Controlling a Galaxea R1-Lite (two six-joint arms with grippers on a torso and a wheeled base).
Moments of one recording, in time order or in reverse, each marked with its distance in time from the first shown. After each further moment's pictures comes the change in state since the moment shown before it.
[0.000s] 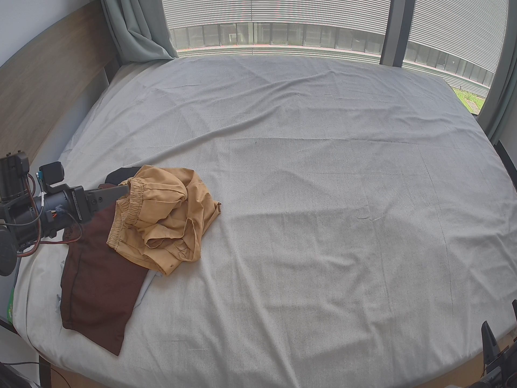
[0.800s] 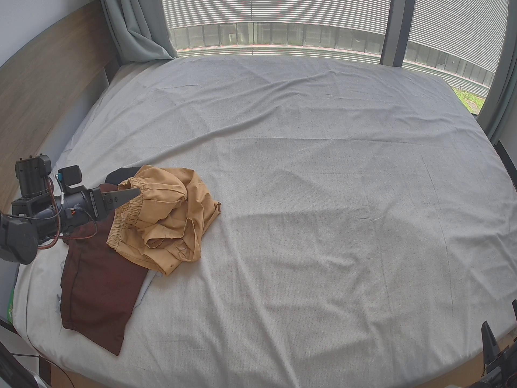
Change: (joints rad) left arm 0.000 0.185 -0.072 -0.071 0.000 0.002; right arm 0.000 0.000 0.000 0.000 0.000 0.001
